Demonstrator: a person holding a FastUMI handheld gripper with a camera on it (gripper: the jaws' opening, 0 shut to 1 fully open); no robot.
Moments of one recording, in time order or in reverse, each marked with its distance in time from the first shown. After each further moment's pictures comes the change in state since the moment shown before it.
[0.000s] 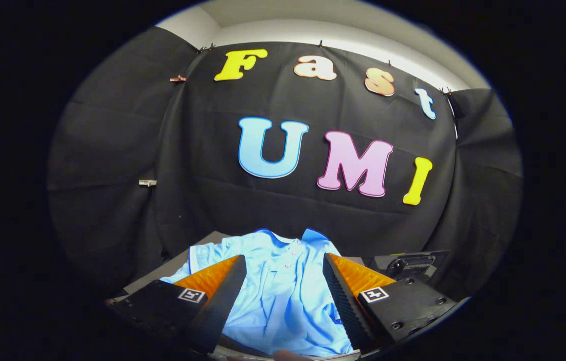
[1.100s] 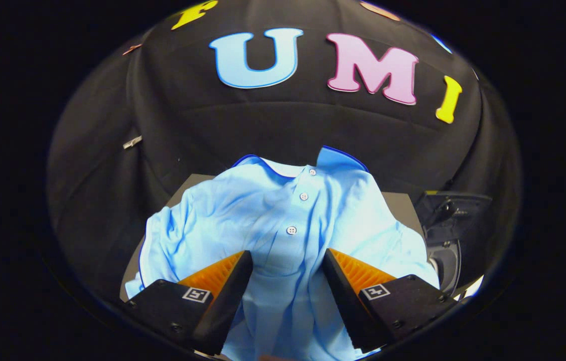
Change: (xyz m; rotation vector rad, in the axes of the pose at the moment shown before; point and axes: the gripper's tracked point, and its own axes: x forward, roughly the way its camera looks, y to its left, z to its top) arm 0.080 -0.002 -0.097 0.110 0.551 0.093
